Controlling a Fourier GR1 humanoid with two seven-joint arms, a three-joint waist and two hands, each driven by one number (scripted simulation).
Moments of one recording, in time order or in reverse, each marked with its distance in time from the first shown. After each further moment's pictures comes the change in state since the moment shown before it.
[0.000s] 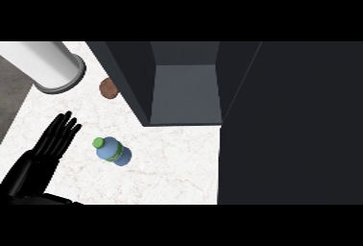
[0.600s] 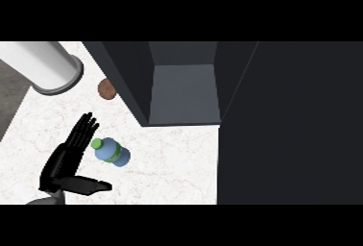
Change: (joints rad) left arm -0.145 -0.040 0.016 0.452 -0.154 0.043 -0.286; right arm 0.168 -0.035 0.005 -0.009 0.013 0.054 -0.155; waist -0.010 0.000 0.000
